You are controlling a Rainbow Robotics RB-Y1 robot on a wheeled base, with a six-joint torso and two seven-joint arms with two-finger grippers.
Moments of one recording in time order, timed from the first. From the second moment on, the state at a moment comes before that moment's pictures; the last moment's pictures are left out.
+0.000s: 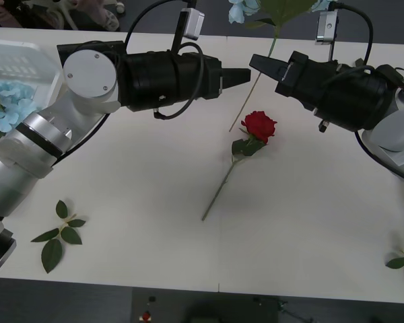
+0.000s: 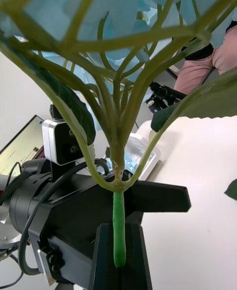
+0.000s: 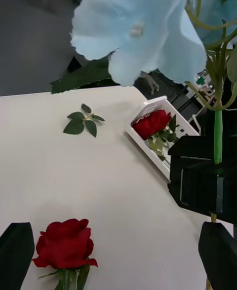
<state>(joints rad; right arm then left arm) -0.55 -0.78 0.44 -1.50 -2.56 0.64 2.55 -0.79 0.49 -0.49 -1.40 1.71 0.64 -2.12</state>
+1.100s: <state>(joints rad) -0.55 -0.78 0.44 -1.50 -2.56 0.62 2.55 -0.81 0.49 -0.67 -1.45 1.73 0.60 -2.11</state>
